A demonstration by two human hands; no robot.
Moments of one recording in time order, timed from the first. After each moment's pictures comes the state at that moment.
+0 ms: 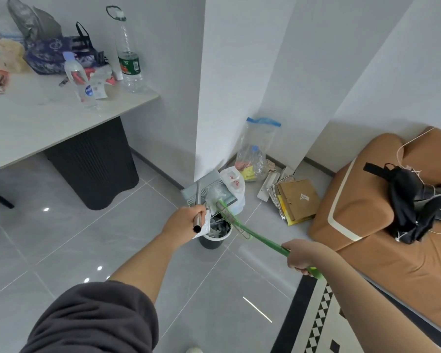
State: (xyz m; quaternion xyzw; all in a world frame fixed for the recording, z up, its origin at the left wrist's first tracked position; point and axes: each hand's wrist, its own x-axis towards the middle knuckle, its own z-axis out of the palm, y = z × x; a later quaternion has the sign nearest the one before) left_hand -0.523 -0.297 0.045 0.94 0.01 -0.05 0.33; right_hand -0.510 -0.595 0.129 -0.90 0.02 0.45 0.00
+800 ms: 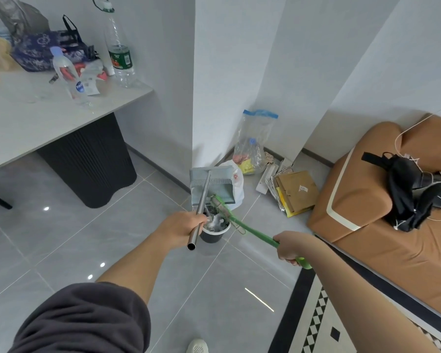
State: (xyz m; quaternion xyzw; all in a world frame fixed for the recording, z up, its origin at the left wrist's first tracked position) left_hand -0.536 -0.293 0.048 0.96 -0.16 -0.09 0.20; right_hand -0.509 -0.582 0.124 -0.89 0.05 0.46 0.05
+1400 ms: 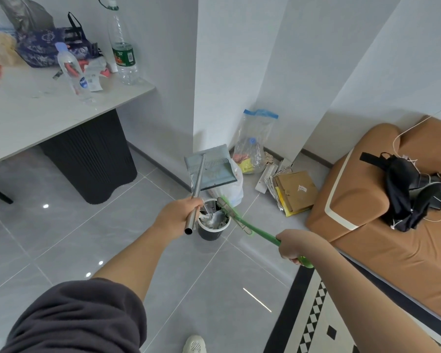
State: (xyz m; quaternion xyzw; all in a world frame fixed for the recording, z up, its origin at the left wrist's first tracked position) left_hand -0.543 -0.294 0.057 0.95 -0.06 -0.02 0.30; right_hand -0.526 -0.585 0.130 -0.90 0.04 0.44 0.00
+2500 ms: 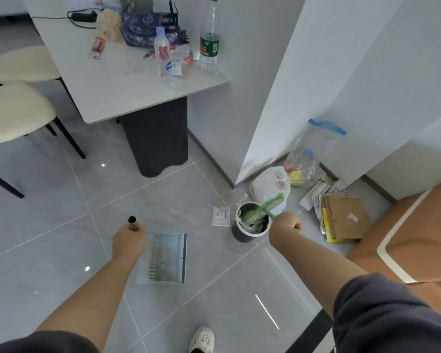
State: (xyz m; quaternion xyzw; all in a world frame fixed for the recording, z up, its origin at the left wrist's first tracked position) left_hand -0.682 -0.151 -0.004 0.72 0.56 0.03 0.40; right_hand -0.489 -0.413 0.087 -0.85 -0.14 0.28 -0.41
